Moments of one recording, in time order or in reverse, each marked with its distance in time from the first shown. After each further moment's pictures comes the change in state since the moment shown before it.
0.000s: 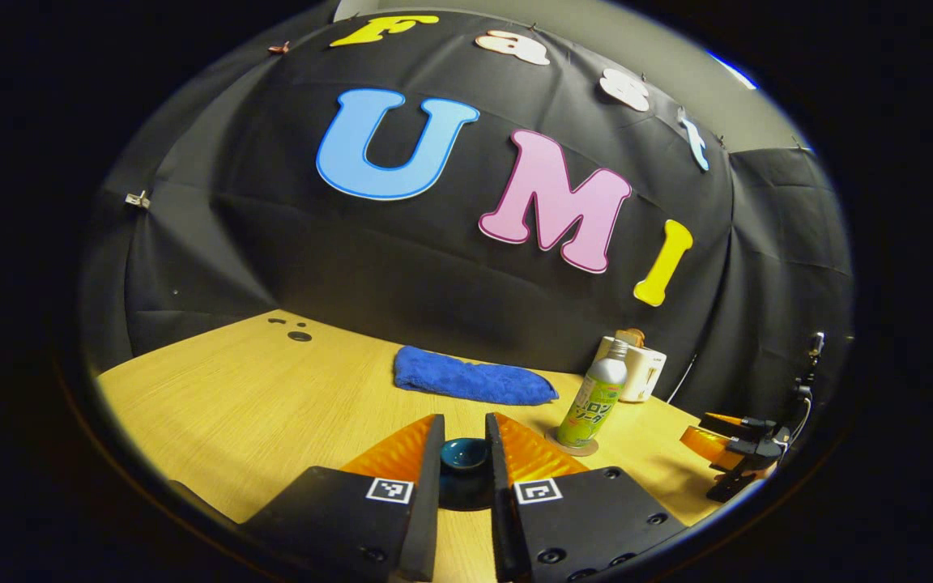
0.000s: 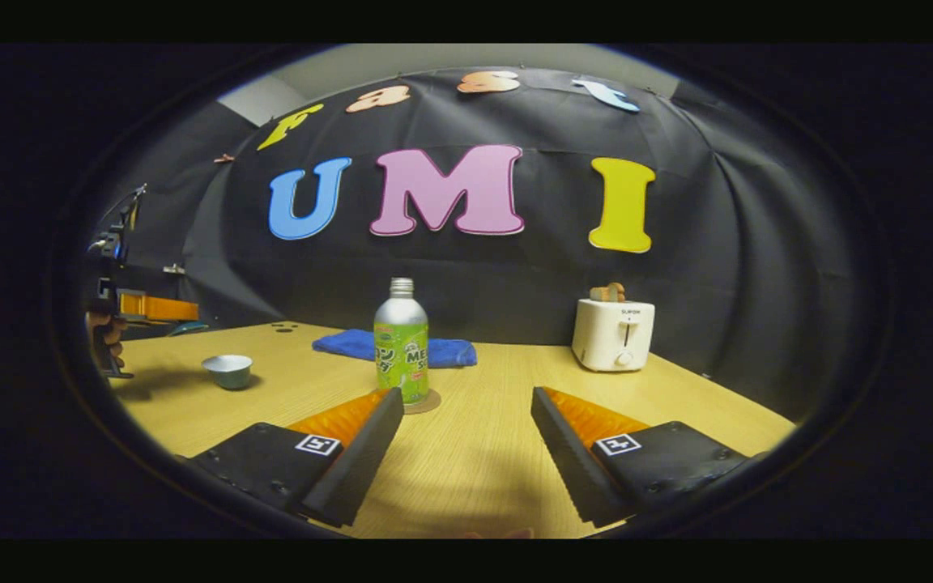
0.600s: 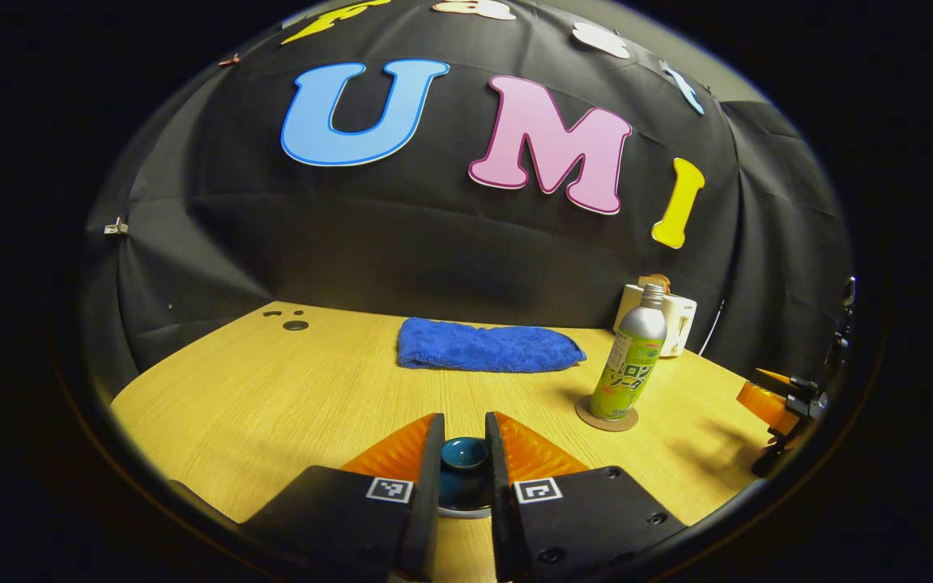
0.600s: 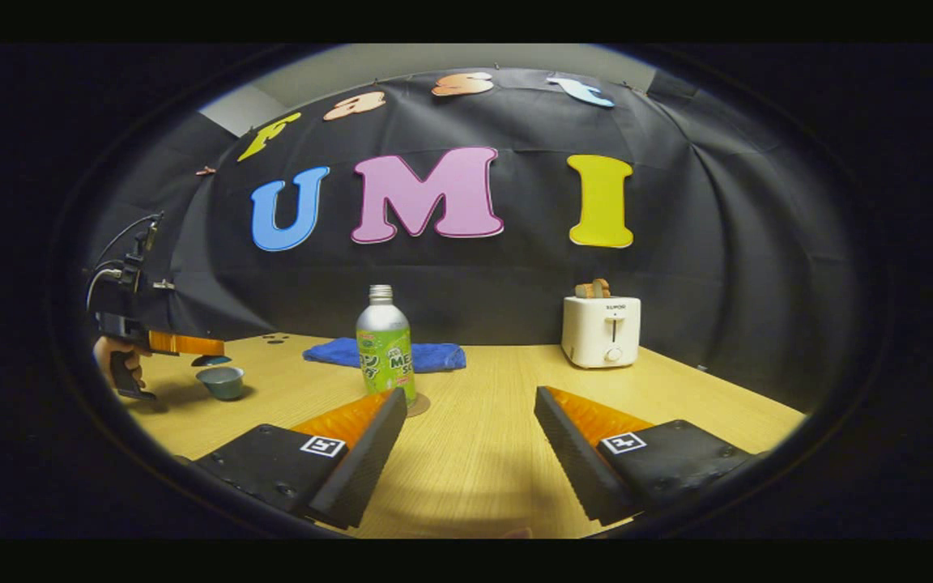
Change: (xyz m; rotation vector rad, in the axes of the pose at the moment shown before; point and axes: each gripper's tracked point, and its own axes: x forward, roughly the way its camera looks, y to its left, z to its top) left arm 0.048 0.001 -0.035 0.124 0.133 0.053; right arm 0.002 -0.011 0.001 0.013 -0.009 -0.039
